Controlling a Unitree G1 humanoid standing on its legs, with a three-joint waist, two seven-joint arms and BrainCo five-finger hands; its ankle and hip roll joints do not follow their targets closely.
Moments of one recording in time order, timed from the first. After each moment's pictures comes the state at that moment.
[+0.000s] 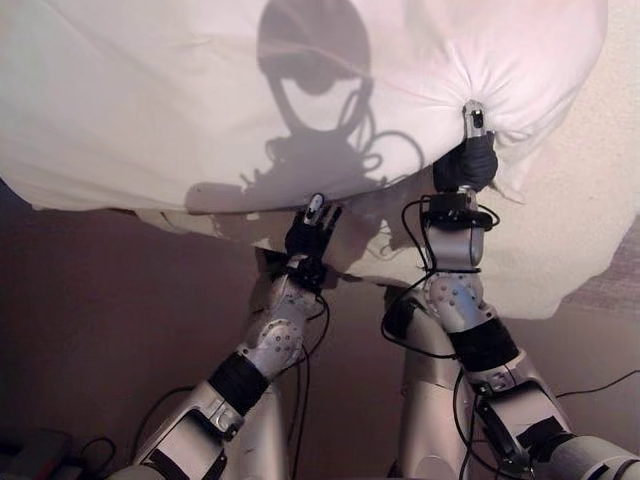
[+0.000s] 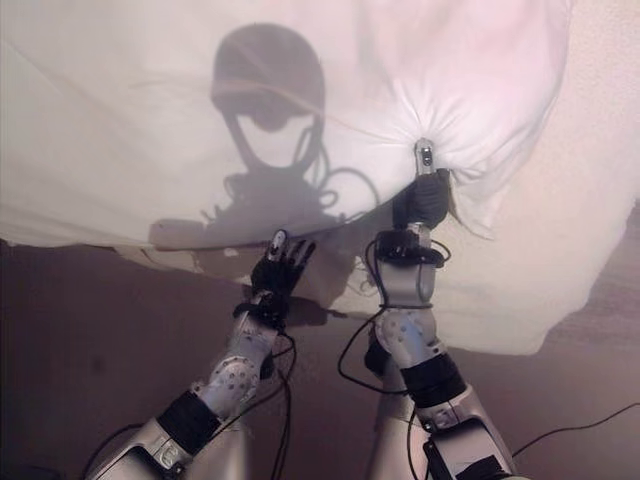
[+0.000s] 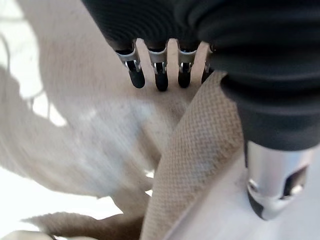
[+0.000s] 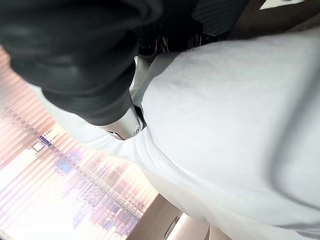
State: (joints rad) left arm -0.52 0.21 -0.58 0.18 -1.35 -0.36 0.22; right arm -0.66 -0.18 0.23 0.00 1.04 -0.53 -0.27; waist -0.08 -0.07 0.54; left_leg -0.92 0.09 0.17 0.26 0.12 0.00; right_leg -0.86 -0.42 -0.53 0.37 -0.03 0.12
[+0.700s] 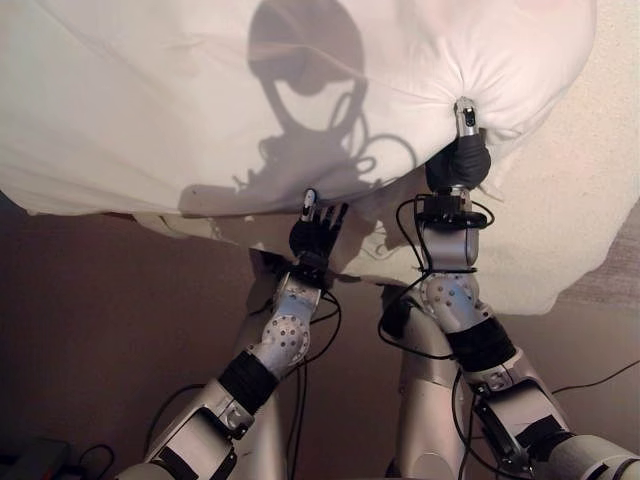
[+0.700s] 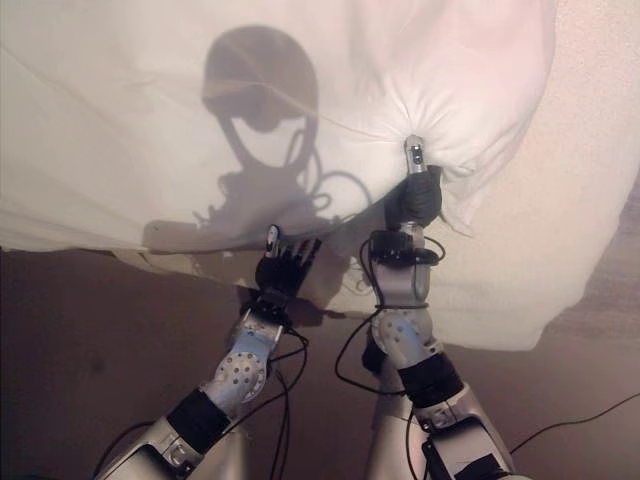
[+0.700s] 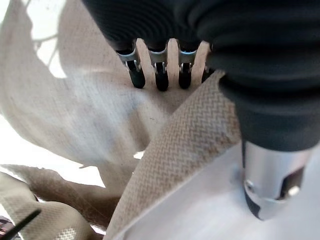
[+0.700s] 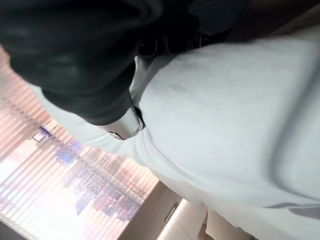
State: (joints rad) left arm -0.53 0.17 -0.57 0.18 -1.48 -0.41 0.18; right arm -0.66 -0.18 0.25 0.00 1.05 -0.53 -0.22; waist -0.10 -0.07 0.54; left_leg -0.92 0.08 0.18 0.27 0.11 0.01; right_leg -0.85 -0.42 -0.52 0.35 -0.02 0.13
